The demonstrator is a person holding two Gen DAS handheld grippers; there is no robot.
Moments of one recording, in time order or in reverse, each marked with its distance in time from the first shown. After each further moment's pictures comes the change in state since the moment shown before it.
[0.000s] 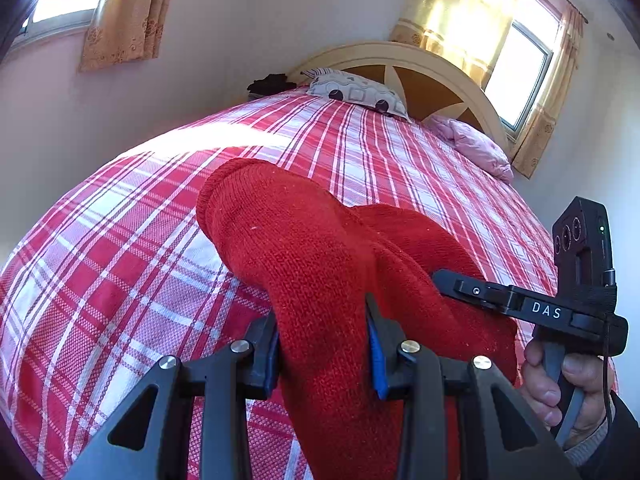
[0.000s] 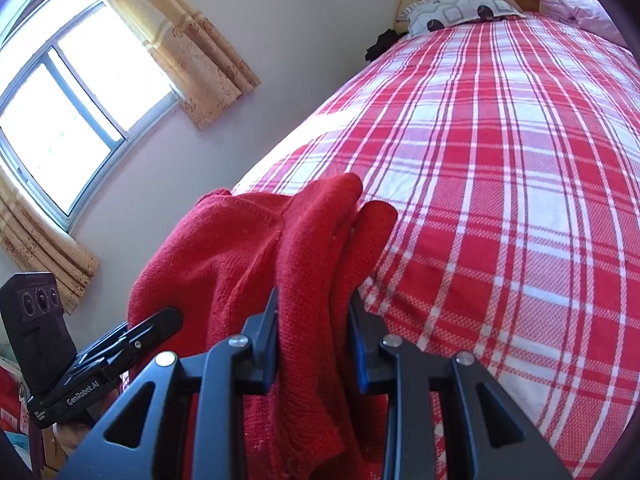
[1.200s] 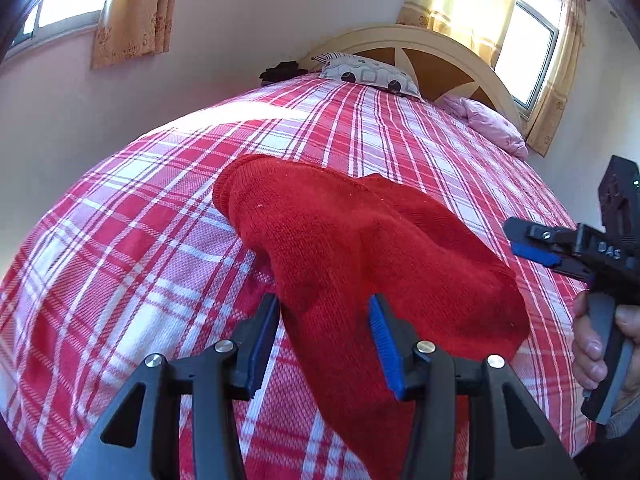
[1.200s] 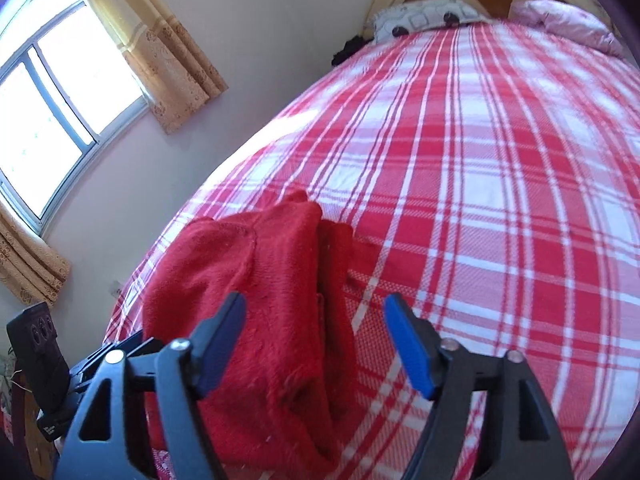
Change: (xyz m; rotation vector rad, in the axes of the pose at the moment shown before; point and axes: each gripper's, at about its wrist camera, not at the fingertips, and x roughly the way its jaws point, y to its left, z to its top) left arm -0.018 0.005 -0.042 0.045 0.038 0.079; right arm -0.042 -0.009 -0.023 0.014 -0.041 -0.145
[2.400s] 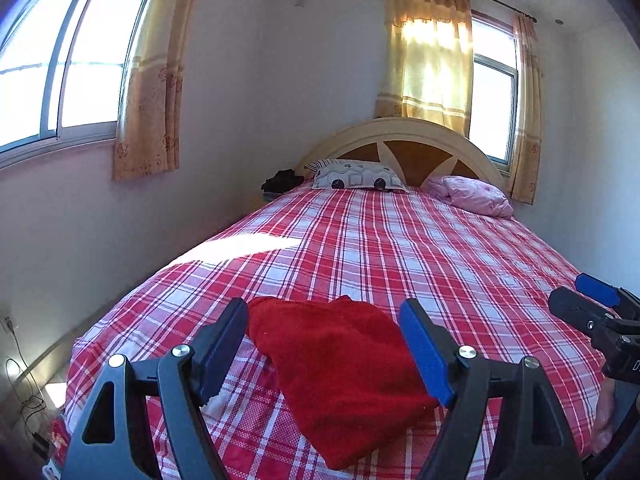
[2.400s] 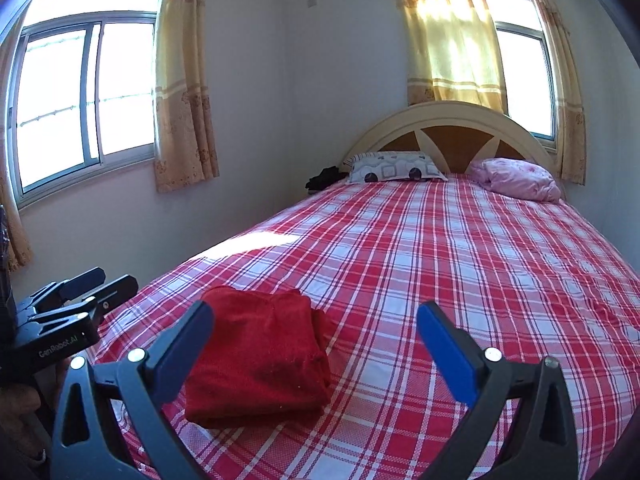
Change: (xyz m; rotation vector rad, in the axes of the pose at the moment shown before) left arm -0.129 -0.049 0.019 0.108 -0.375 0.057; right arm -0.169 0.113 -0.059 -0.265 -0.430 -0.280
